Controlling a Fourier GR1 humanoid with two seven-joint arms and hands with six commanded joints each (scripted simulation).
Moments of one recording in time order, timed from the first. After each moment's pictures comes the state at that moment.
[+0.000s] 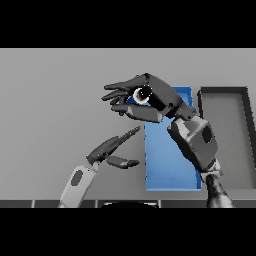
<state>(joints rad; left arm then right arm) -0.15 0.00 -0.38 -1.63 -0.16 -0.42 0.11 -1.01 -0.22 0.12 -1.77 -0.57 0.11 0.54</state>
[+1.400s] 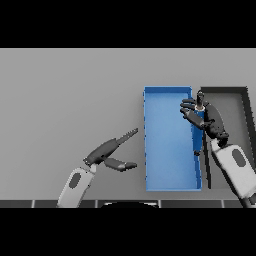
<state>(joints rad) -0.12 0.03 -0.39 -1.65 -0.18 -0.42 0.09 -0.36 -0.70 0.31 -1.69 -0.53 -0.33 0.61</state>
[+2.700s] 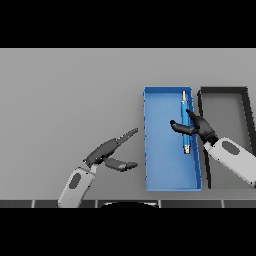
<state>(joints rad) -0.11 0.02 -0.40 -1.67 -0.18 -0.41 0.10 -0.74 -1.03 1.06 -1.52 -0.83 -0.37 0.60</state>
